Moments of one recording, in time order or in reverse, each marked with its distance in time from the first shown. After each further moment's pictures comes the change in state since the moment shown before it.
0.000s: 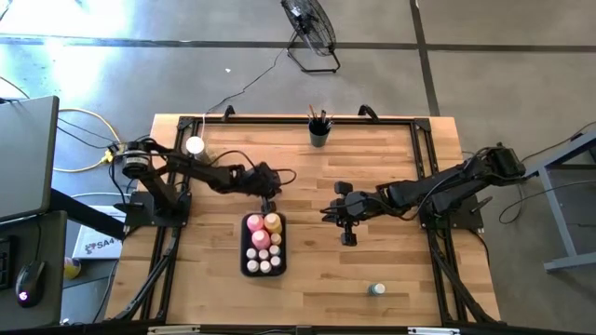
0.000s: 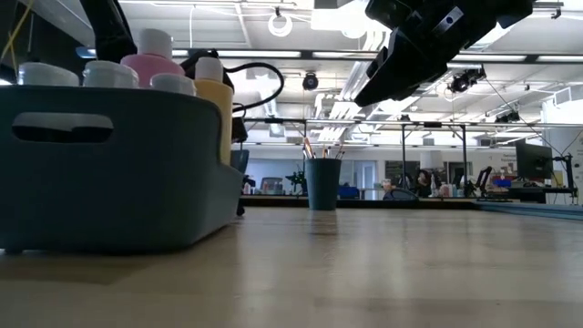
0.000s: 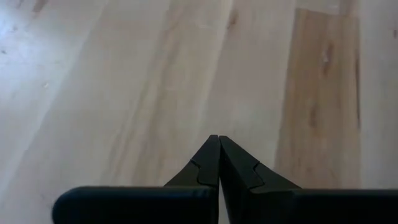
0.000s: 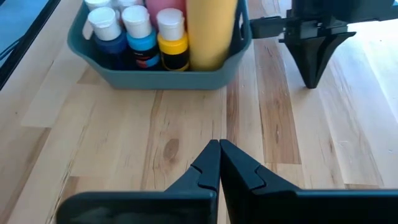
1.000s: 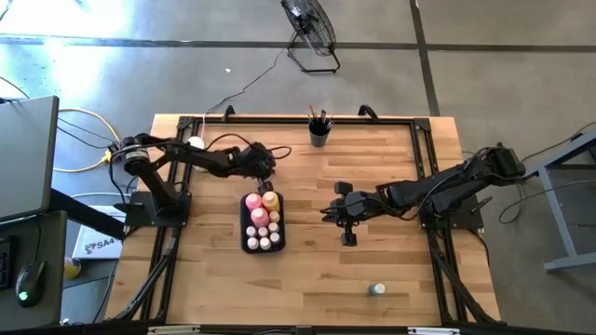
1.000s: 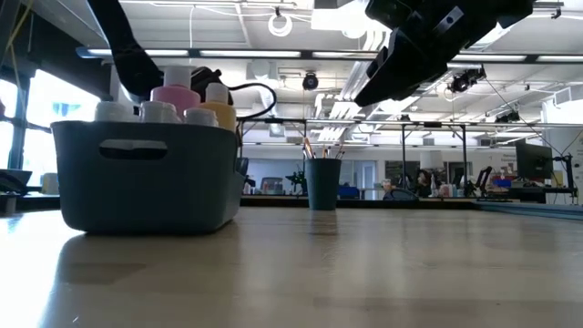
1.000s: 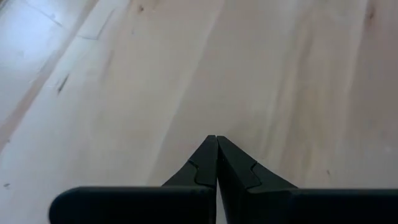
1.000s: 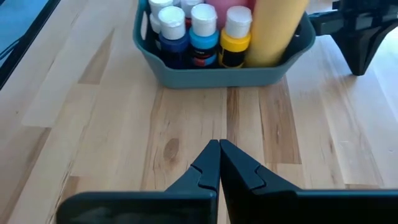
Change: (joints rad) left arm 0.228 -0.003 0.017 -0.080 0.034 0.119; right arm 0.000 0.000 0.000 0.000 0.000 0.000
